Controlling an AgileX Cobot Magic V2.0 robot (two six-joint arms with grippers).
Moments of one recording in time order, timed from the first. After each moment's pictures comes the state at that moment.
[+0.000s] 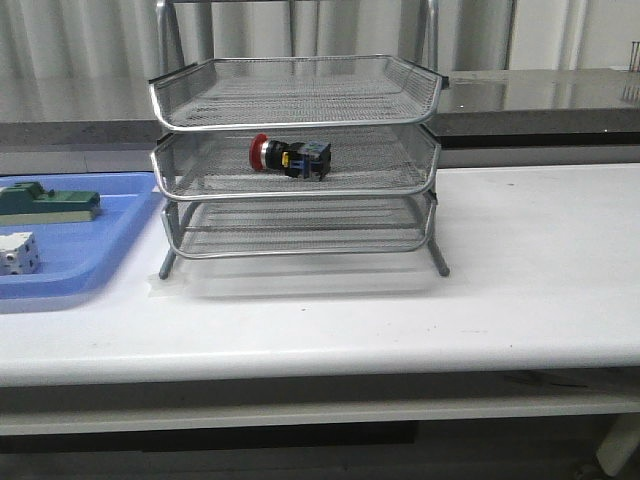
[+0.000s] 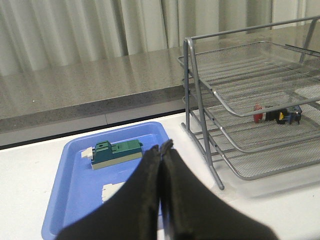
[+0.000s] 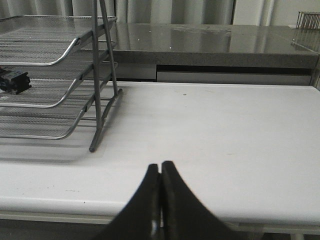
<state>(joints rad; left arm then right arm) -0.11 0.19 -0.30 -0.16 0.24 0.26 0.07 -0.01 0.03 0.03 0.11 -0.03</state>
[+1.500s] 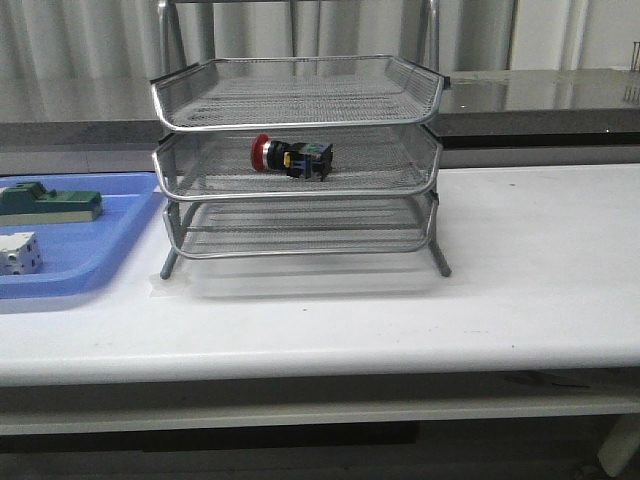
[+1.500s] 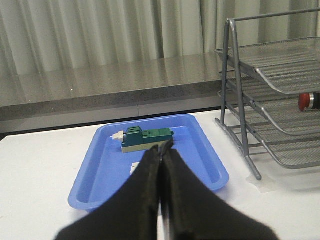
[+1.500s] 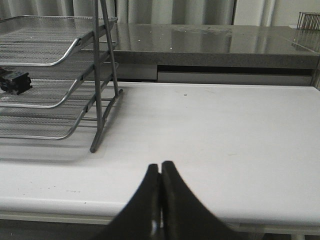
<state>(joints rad) -0.03 0.00 0.00 0.06 0.06 0.03 0.07 -0.01 0.03 0.03 0.11 -0.03</state>
